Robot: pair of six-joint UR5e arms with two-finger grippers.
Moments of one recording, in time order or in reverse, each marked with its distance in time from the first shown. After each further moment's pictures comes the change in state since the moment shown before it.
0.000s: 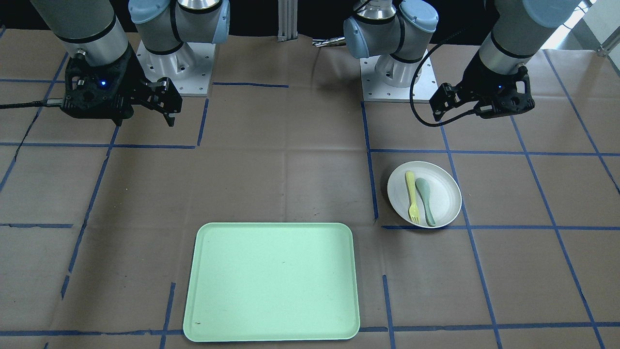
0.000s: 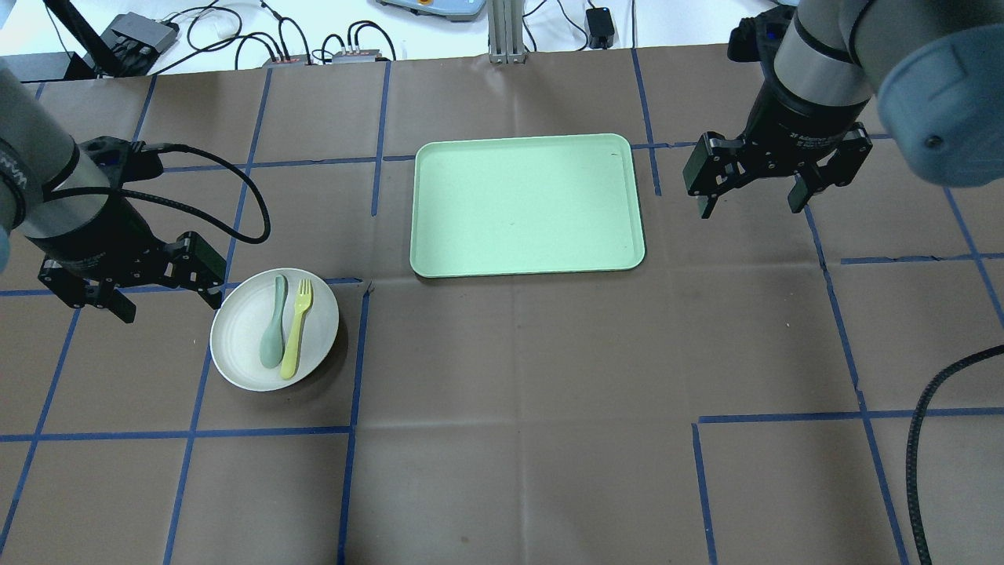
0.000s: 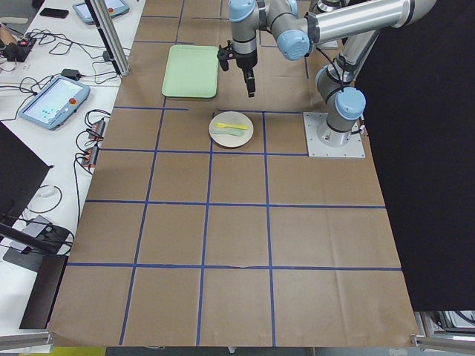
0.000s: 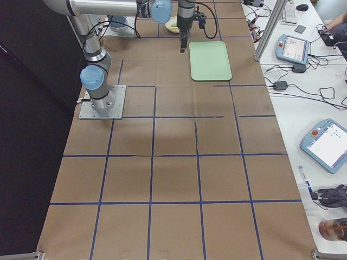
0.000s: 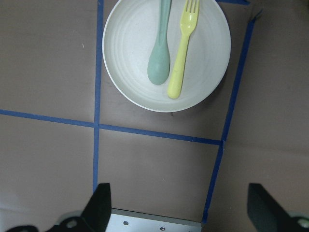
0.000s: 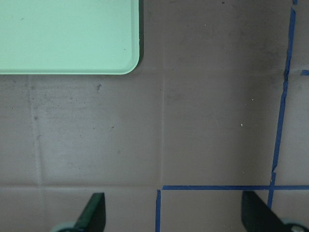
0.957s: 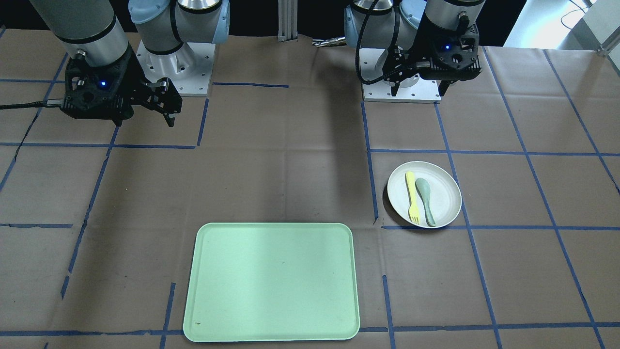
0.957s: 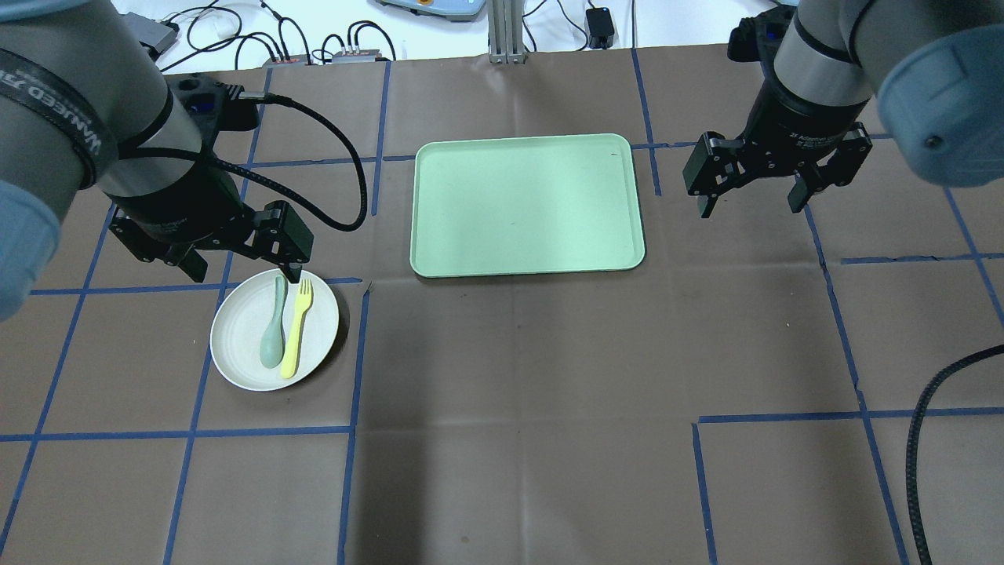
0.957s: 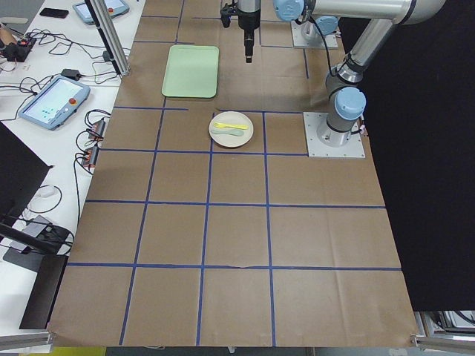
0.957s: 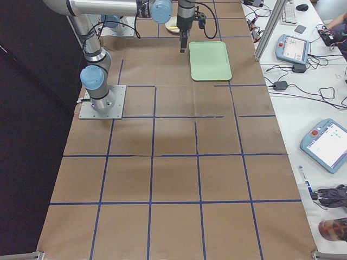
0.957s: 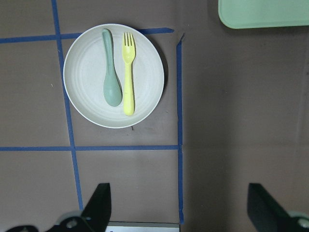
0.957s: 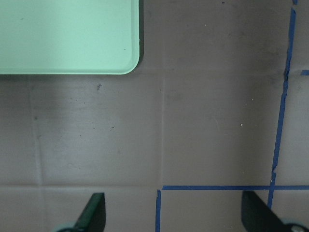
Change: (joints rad) left arm -0.279 0.025 0.137 -0.098 -0.003 -0.087; right arm 0.000 0.000 0.000 0.000 0.000 0.000
